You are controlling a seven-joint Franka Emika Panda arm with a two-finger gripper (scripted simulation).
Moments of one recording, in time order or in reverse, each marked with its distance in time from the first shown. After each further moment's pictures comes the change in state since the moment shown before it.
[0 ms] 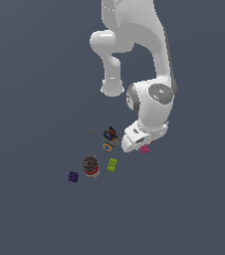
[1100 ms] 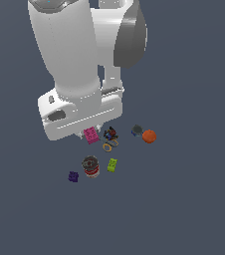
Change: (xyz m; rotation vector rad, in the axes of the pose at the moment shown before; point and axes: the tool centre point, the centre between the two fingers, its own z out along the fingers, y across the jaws) arm -0.030 0.209 -0.192 0.002 0.003 0.000
